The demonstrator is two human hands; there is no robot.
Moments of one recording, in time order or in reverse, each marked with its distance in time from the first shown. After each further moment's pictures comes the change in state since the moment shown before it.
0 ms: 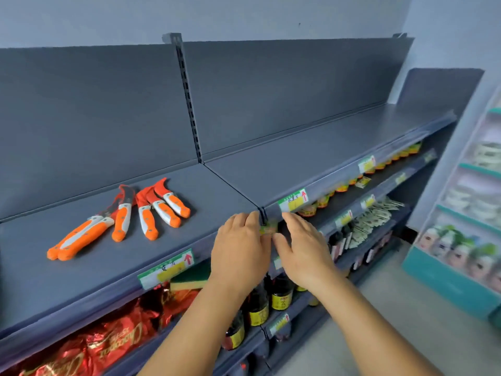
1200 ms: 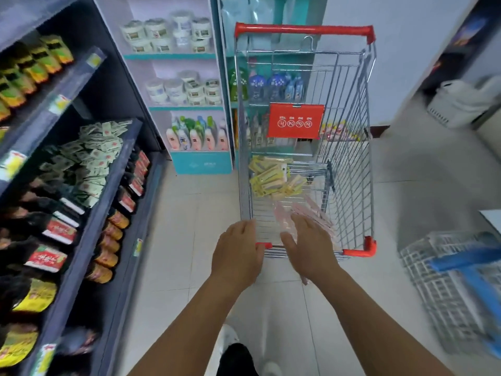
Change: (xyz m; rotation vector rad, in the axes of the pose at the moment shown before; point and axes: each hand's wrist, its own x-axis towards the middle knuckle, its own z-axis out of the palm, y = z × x) left_hand -0.179 0.503 0.294 -0.245 -0.814 0.730; right_hand -0.386 0.478 -0.151 -0.053 0.256 1.118
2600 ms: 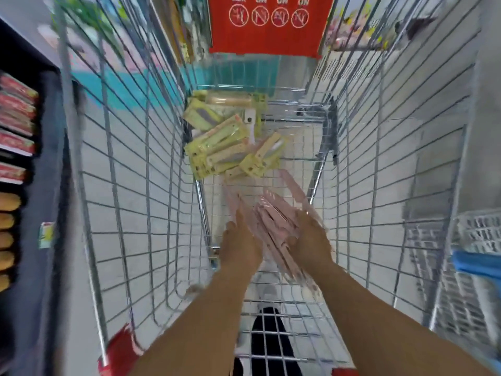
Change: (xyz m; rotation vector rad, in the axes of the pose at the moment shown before) left_hand 0.285 -0.006 0.303 -0.034 -0.420 -0.482; right_hand 0.268 0.250 0.161 0.066 -0.264 0.341
